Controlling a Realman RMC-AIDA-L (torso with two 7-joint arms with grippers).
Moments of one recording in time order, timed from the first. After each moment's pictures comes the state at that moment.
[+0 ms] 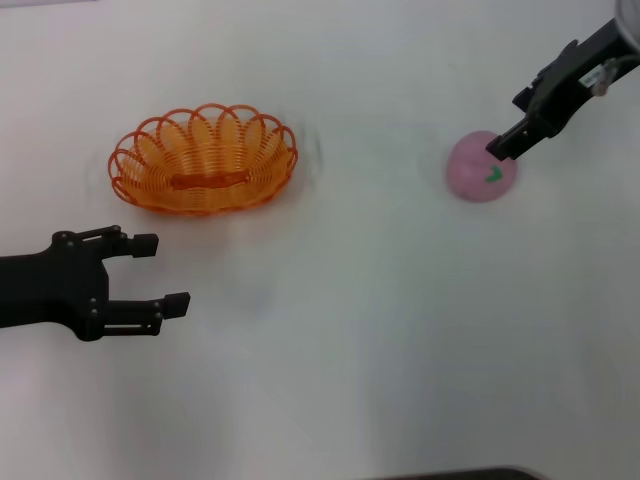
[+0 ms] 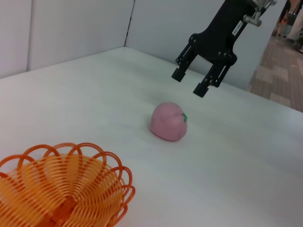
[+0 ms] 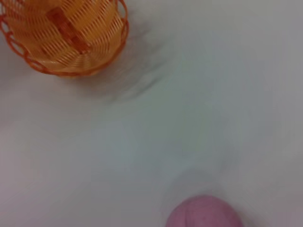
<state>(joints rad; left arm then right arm) -0.31 -2.16 0.74 1.01 2.15 1.73 -1.47 0.77 2.06 -0.98 -1.16 -2.76 -1.64 2.16</state>
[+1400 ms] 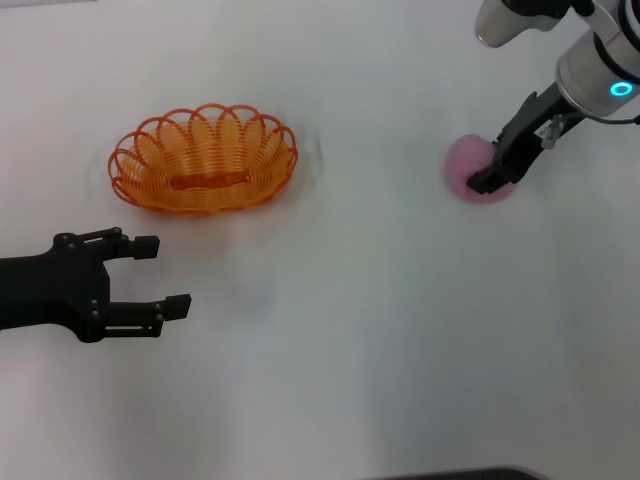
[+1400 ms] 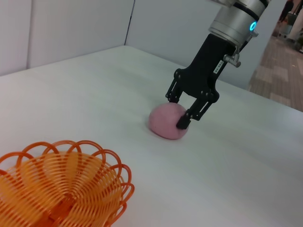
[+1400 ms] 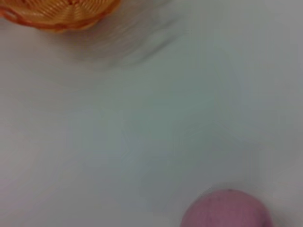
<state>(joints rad) -0.31 -2.16 0.74 1.00 2.15 1.73 -1.47 0.80 2.09 -1.07 -0.90 -2.80 -1.41 2.14</state>
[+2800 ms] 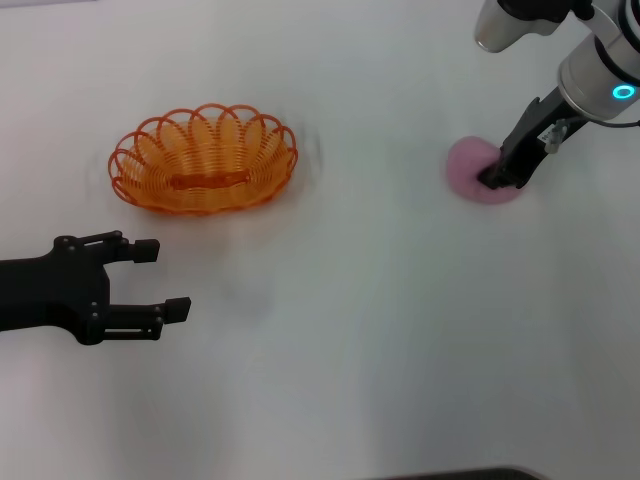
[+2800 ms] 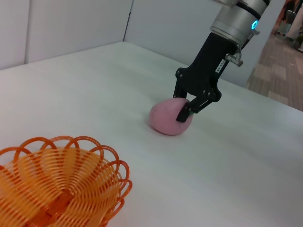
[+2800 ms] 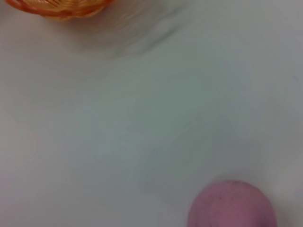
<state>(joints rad) -0.31 -2.16 0.74 1.01 2.17 1.74 -1.49 0.80 2.09 -1.08 -0.90 -2.81 -1.44 2.15</state>
